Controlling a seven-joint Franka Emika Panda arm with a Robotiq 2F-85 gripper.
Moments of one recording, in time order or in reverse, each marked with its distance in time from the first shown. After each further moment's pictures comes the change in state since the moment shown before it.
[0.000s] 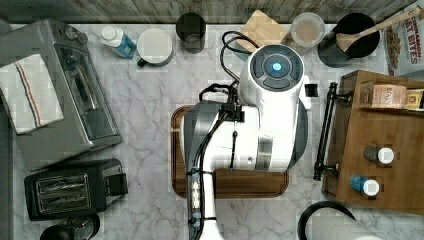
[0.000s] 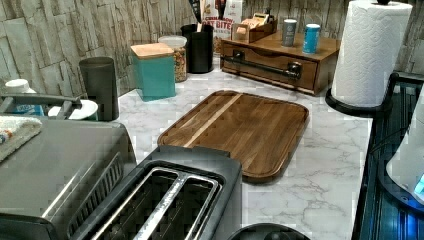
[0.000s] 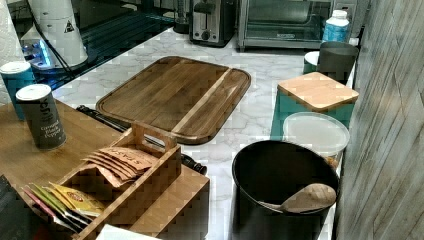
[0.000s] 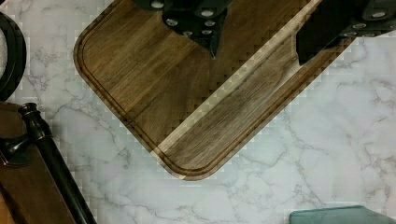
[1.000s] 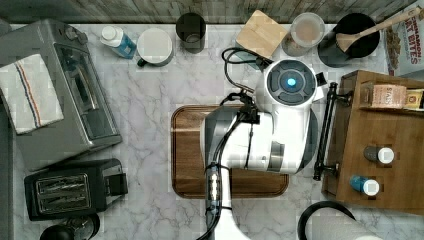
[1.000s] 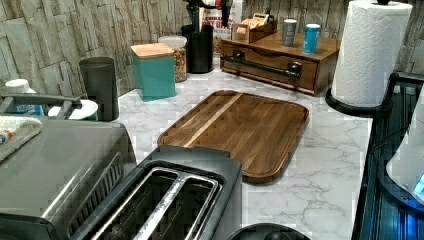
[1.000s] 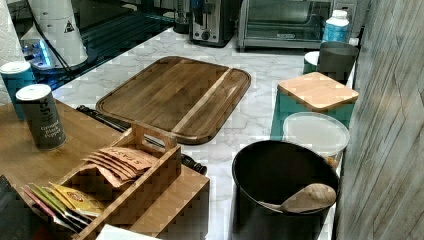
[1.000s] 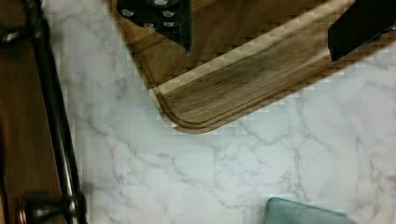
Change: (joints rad) arm -0.019 0.012 -0.047 -0.110 -0.027 0.200 -0.409
